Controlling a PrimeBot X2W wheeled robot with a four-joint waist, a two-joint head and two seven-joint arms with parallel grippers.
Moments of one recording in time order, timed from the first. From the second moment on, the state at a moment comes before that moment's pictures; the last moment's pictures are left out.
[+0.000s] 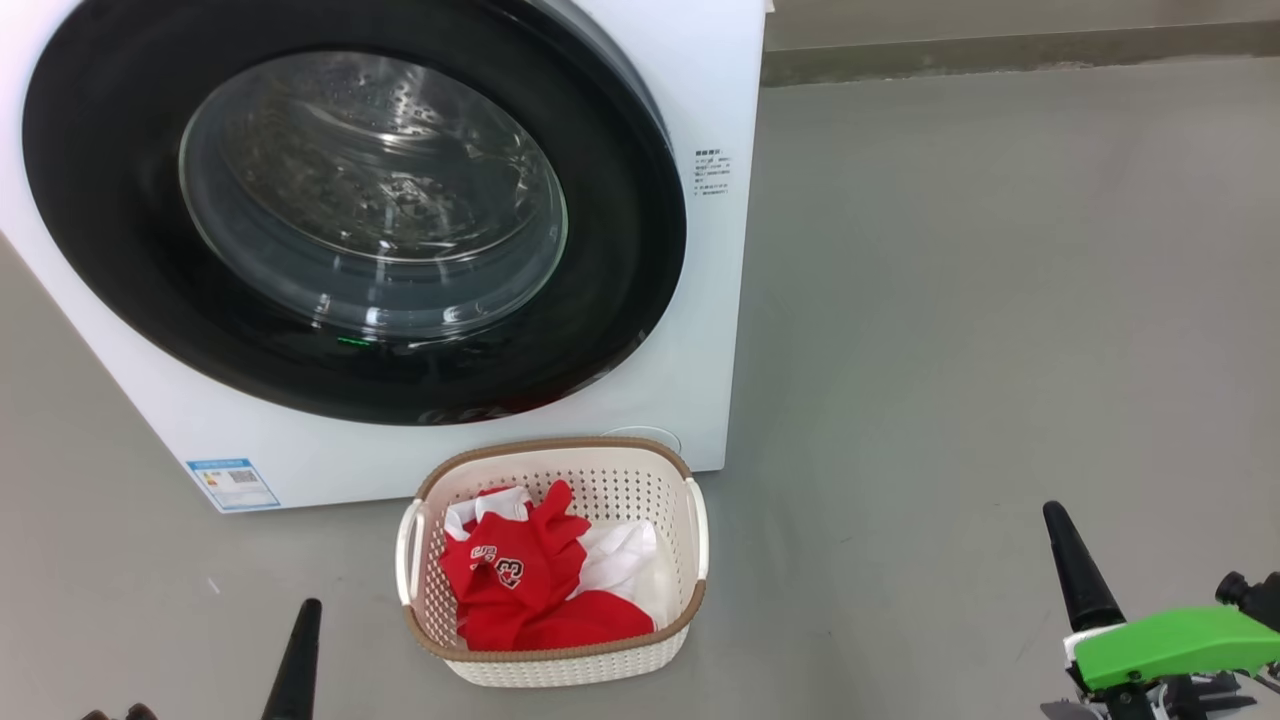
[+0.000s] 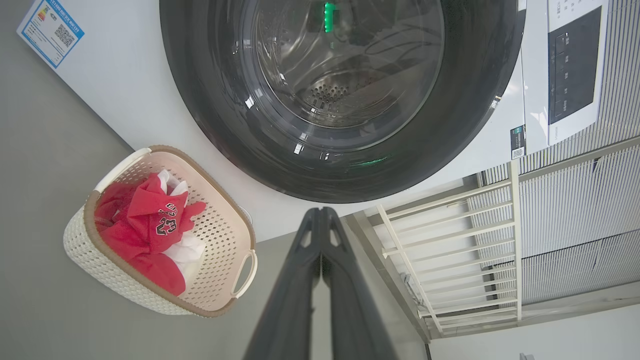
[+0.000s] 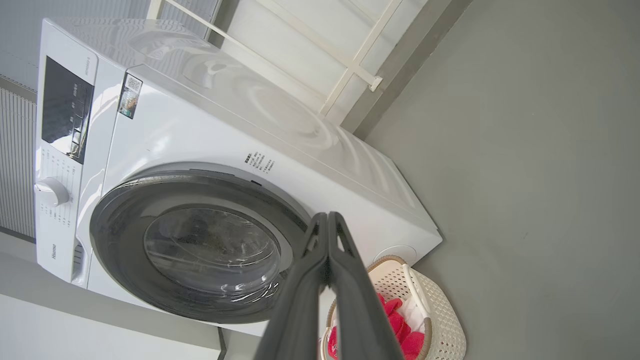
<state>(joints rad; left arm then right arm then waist) 0.01 0.05 0.07 0.24 -1.22 -0.11 0.01 -0.02 -0.03 -0.11 0.28 1.14 0.13 0.00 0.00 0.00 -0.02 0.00</state>
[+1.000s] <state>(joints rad) -0.05 0.04 0.08 0.26 -1.53 -0.12 0.09 -0.05 -0.03 -0.13 0.27 1.52 0.13 0.09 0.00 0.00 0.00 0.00</state>
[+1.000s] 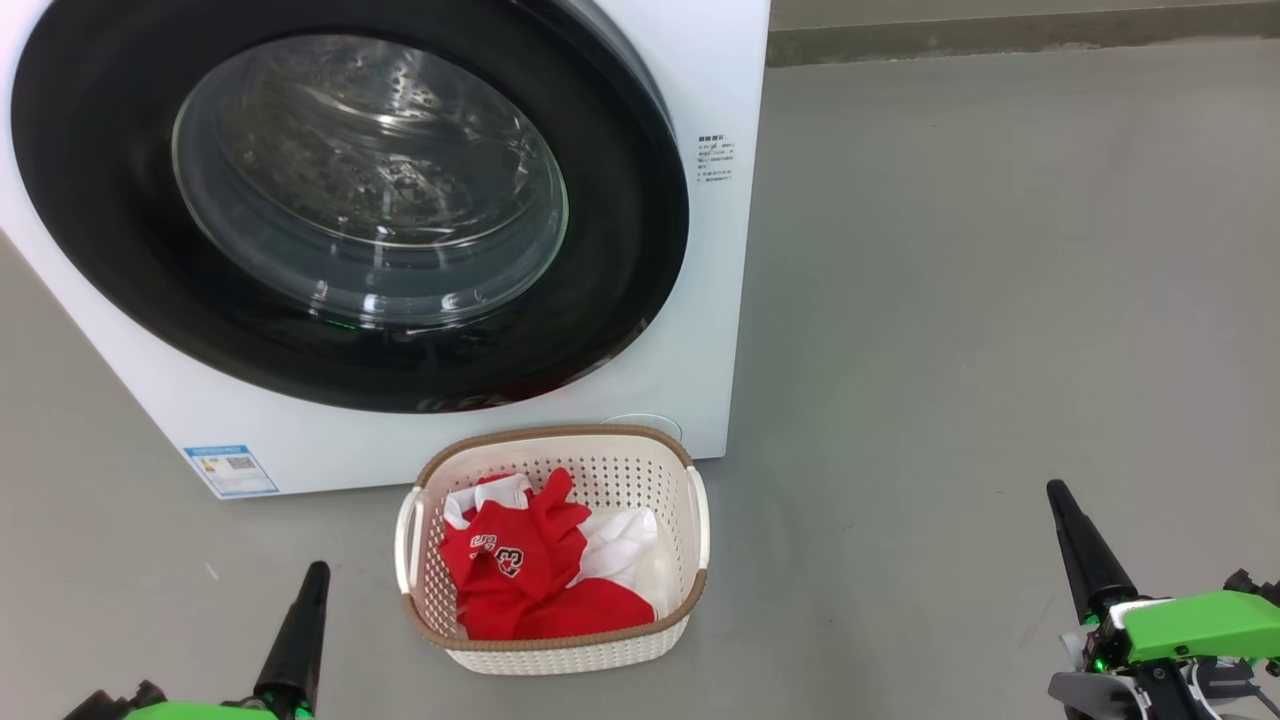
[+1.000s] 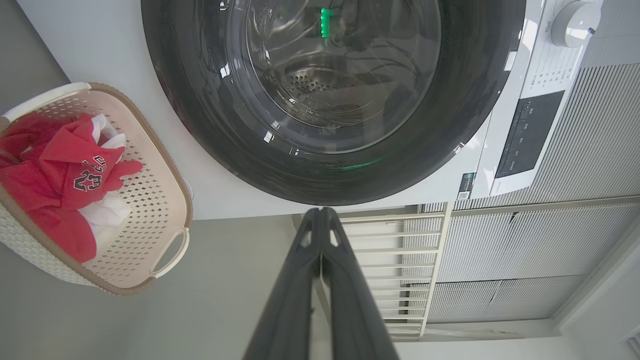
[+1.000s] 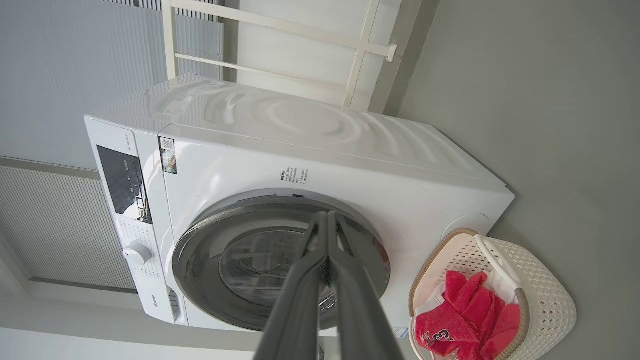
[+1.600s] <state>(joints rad) -0.07 0.04 0.08 0.27 -1.60 -0.12 0.11 -0.06 -0.04 -0.13 0.27 1.60 0.13 0.11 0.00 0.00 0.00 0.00</state>
